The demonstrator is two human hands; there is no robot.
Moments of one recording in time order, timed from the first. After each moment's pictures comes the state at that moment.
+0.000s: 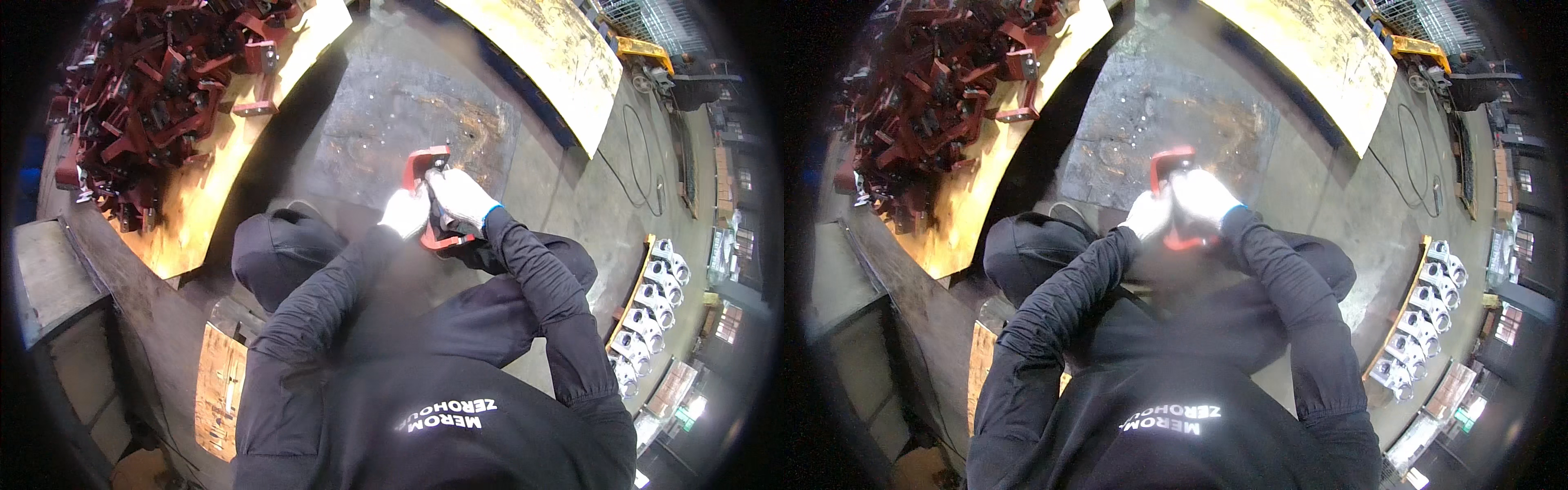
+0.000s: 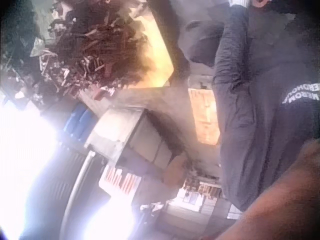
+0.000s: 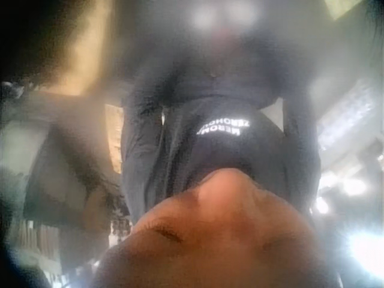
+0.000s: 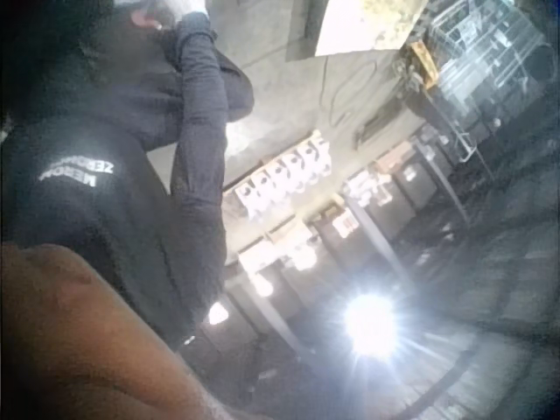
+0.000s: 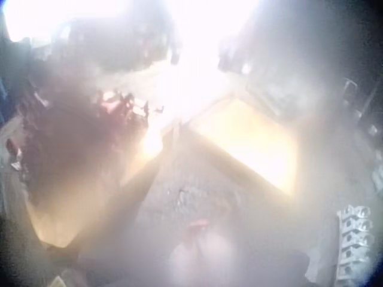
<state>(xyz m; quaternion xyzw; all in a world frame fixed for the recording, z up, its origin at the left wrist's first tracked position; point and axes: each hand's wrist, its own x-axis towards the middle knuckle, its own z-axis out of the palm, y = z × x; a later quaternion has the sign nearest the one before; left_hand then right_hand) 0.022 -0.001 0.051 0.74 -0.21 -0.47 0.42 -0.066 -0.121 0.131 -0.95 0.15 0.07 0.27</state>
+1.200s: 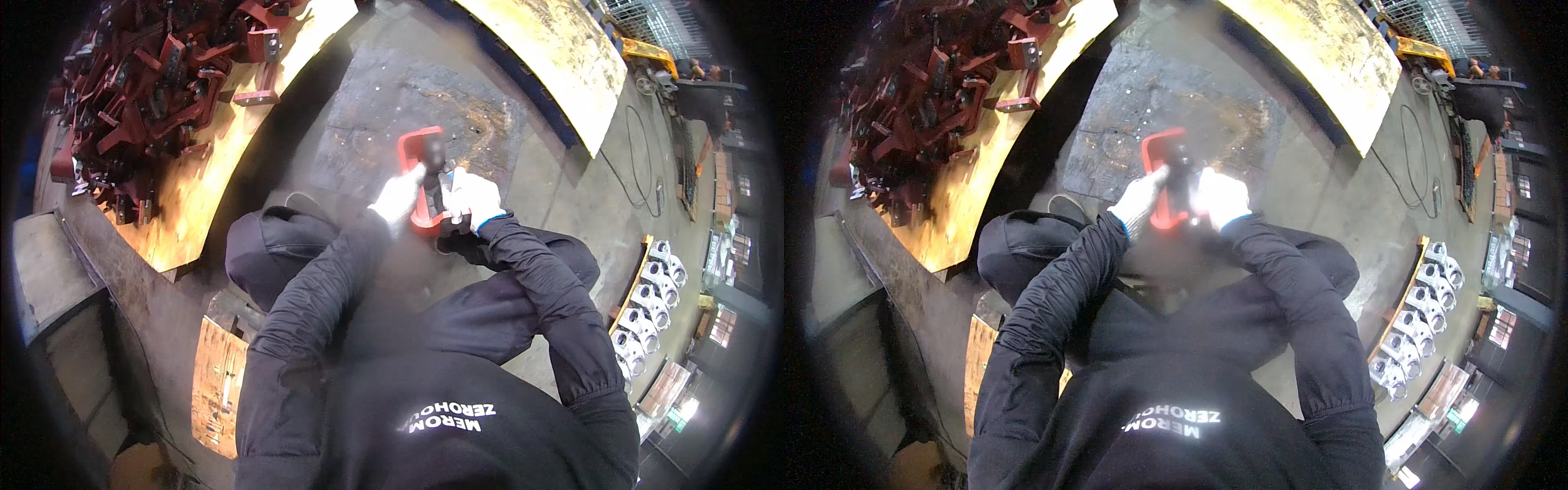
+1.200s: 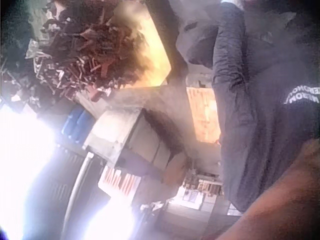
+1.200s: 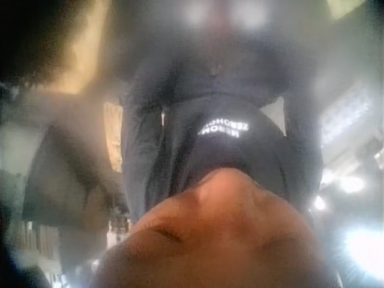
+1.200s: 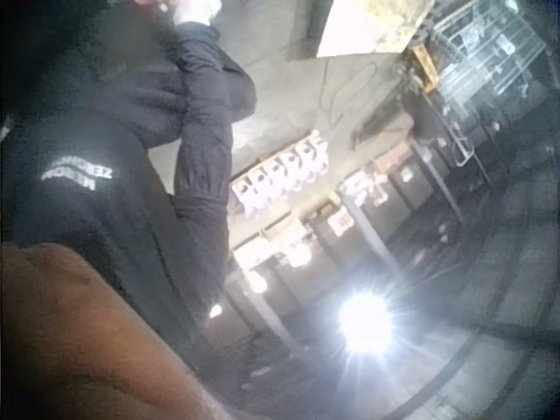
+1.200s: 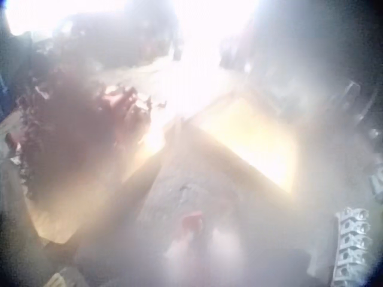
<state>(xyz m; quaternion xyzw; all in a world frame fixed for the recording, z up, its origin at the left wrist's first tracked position) 0.047 0.005 0.054 0.50 0.02 -0.64 0.58 -0.100 -0.129 0.052 -0.93 0.32 0.11 0.16</state>
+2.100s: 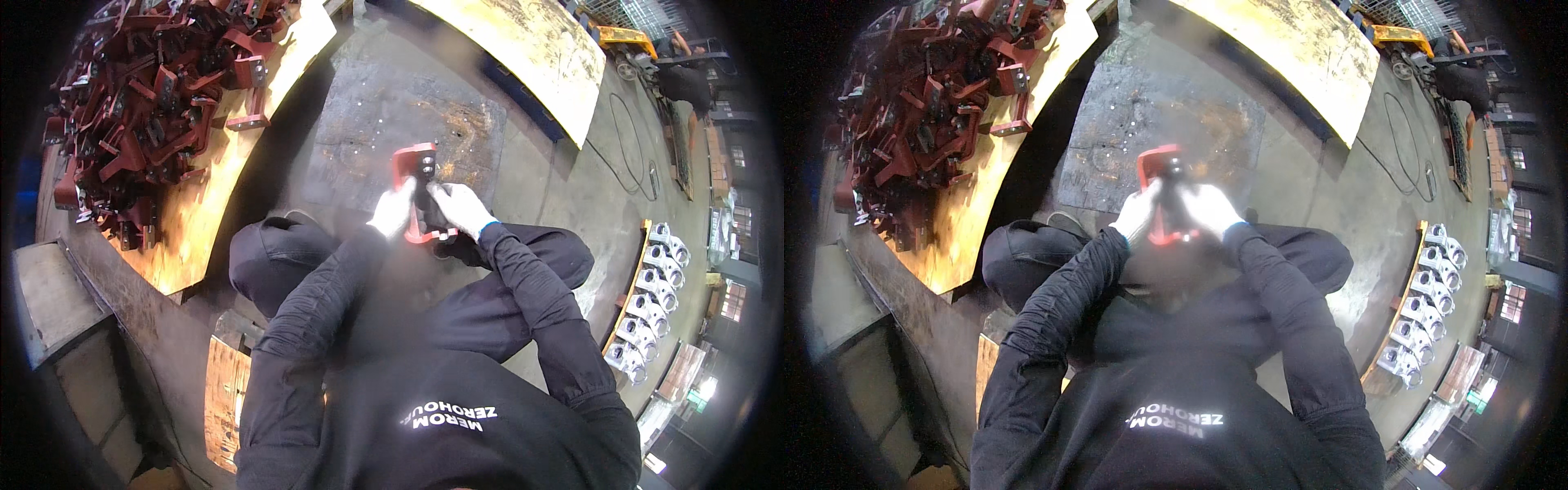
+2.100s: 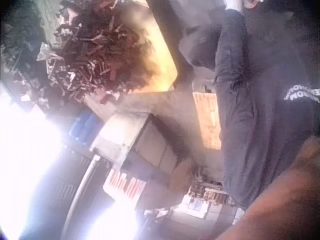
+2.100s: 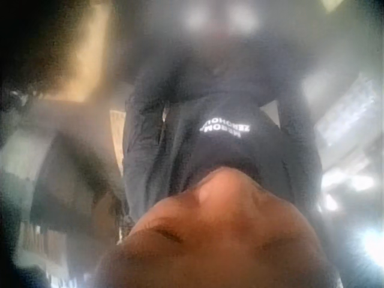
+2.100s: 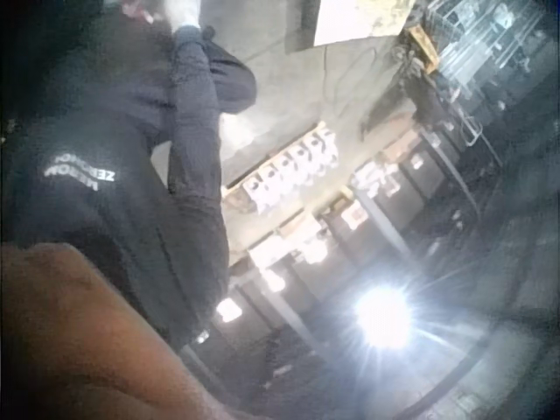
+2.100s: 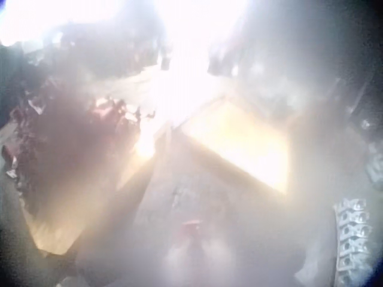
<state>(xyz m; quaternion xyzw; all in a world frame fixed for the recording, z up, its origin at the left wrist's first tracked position) 0.035 0.010 0.037 0.61 -0.07 -0.59 0.52 -0.098 -0.108 0.098 -0.81 0.43 0.10 0.39</state>
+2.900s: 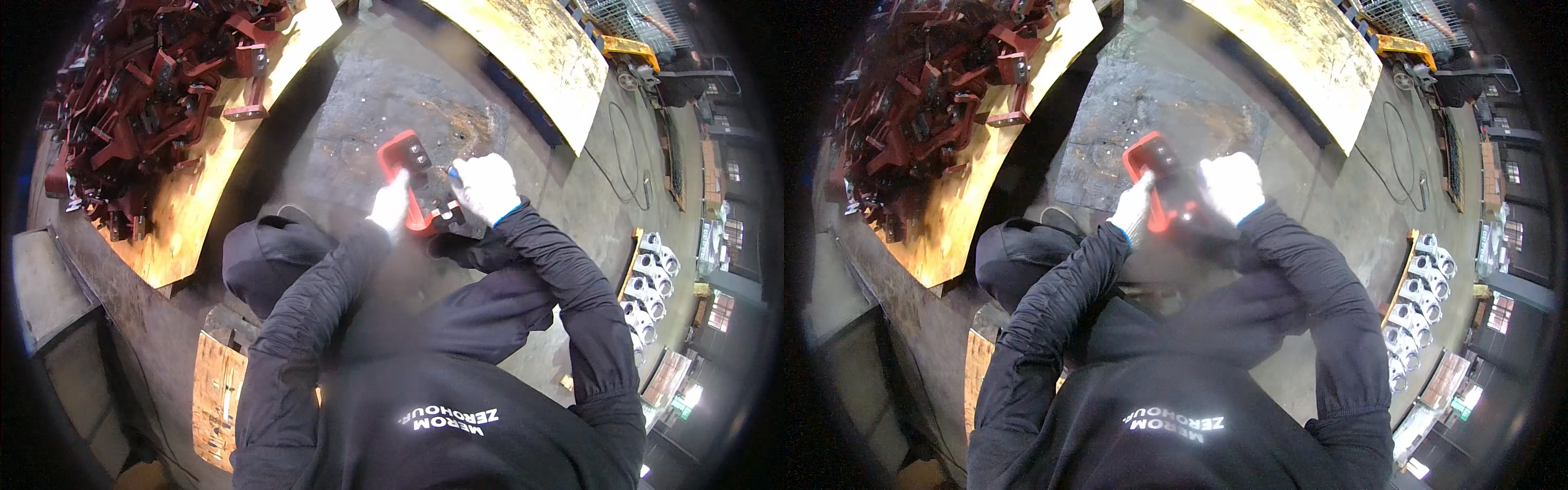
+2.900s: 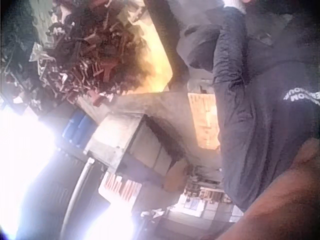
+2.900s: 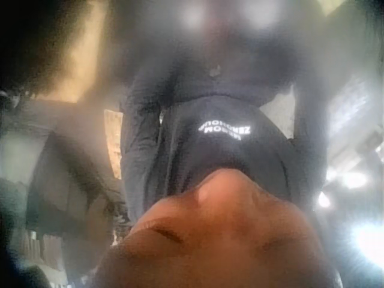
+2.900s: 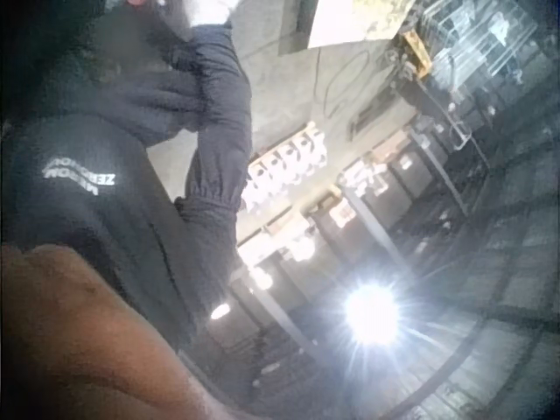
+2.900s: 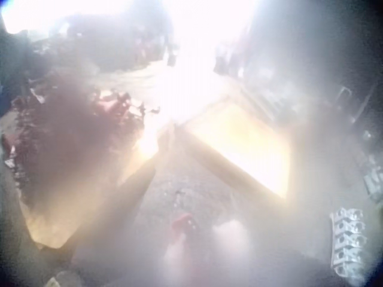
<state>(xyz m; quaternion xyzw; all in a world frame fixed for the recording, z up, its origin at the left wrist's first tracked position) 0.038 0.000 0.029 0.49 0.10 -0.62 0.60 -0.077 -0.144 0.148 -0.98 0.17 0.08 -0.07</state>
